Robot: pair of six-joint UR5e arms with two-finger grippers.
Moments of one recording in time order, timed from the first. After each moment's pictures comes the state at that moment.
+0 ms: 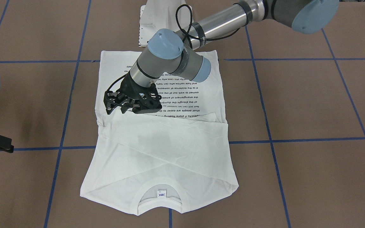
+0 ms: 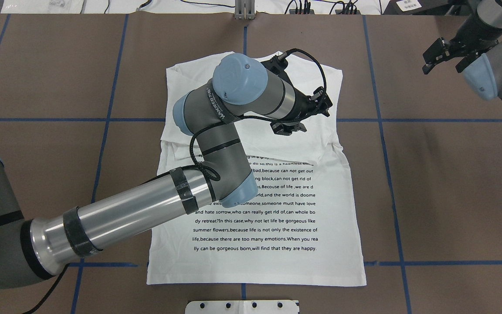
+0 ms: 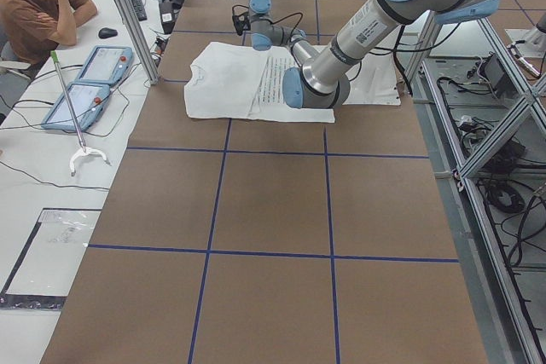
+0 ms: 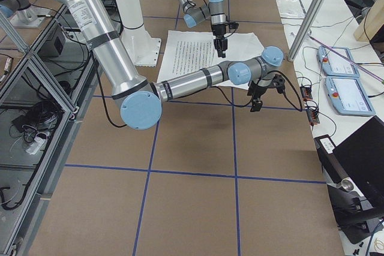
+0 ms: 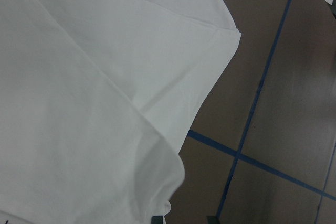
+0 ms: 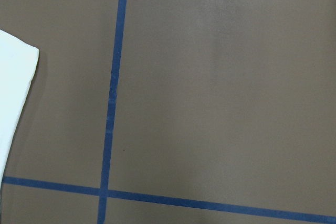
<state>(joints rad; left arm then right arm) -0.55 -2.65 -1.09 -2.40 -1.91 -1.80 1.21 -1.10 1.42 -1.55 2.33 0.40</state>
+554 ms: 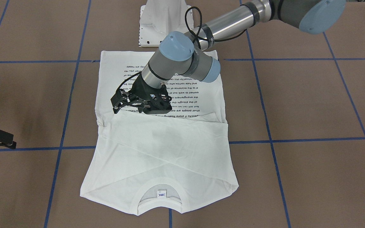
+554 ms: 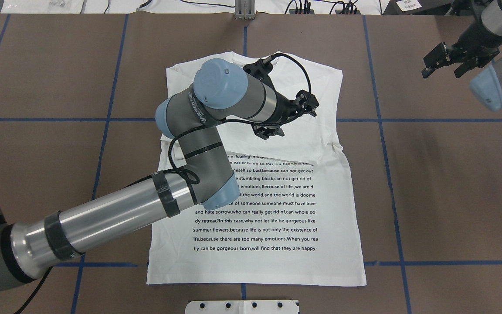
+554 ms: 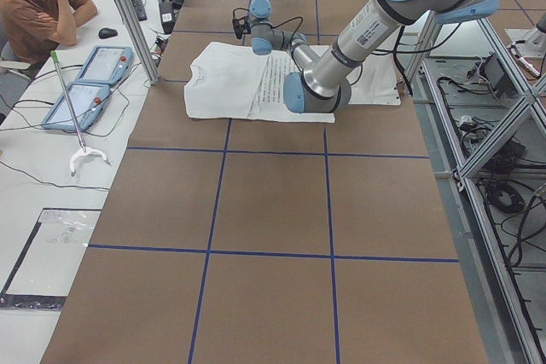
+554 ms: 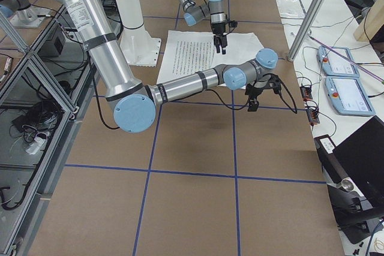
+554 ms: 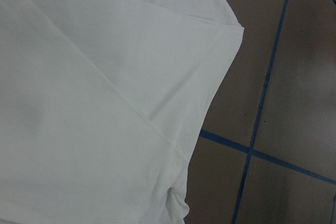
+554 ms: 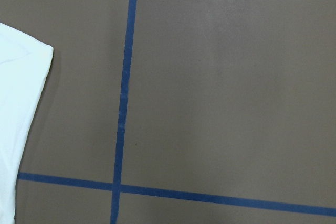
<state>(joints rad) -0.56 -2.53 -1.21 -2.36 -1.92 -1.75 1.19 -1.18 1.49 -1.45 2.34 0.52</state>
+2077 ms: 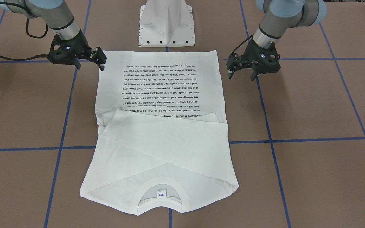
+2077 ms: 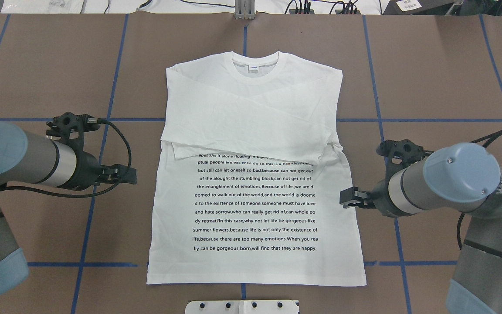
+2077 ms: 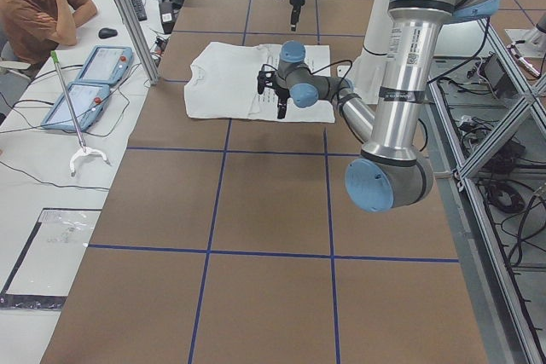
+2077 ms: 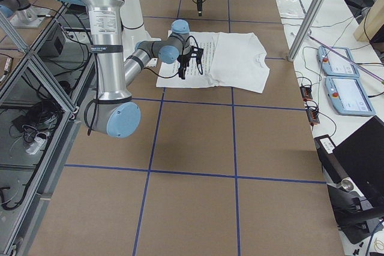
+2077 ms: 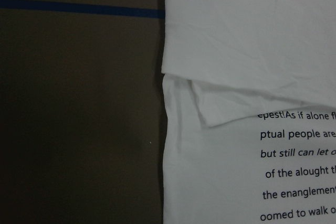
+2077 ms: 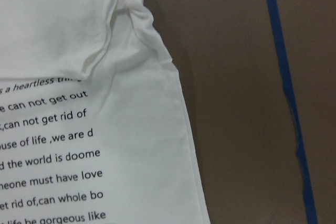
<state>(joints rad) -0.60 -1.68 -2.07 -1.91 -1.92 -1.21 0.46 -1.48 2.15 -1.42 1.87 1.43</state>
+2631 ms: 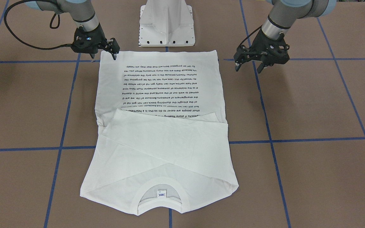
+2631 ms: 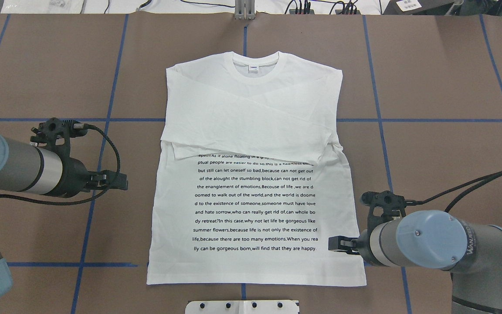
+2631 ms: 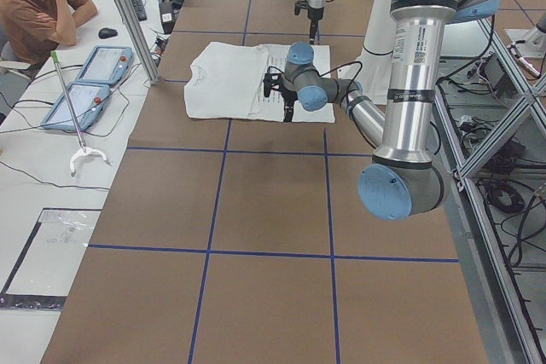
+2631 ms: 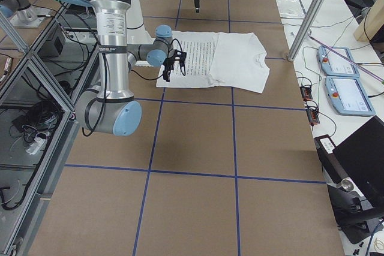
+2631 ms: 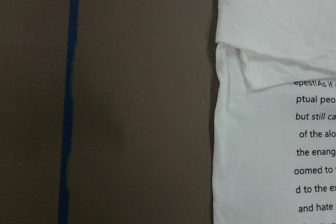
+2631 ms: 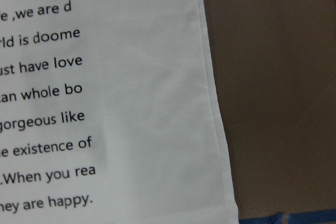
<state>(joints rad) -0.59 -1.64 -2.10 -1.91 -1.92 -1.24 0.24 -1.53 2.14 -1.39 1.73 1.54</state>
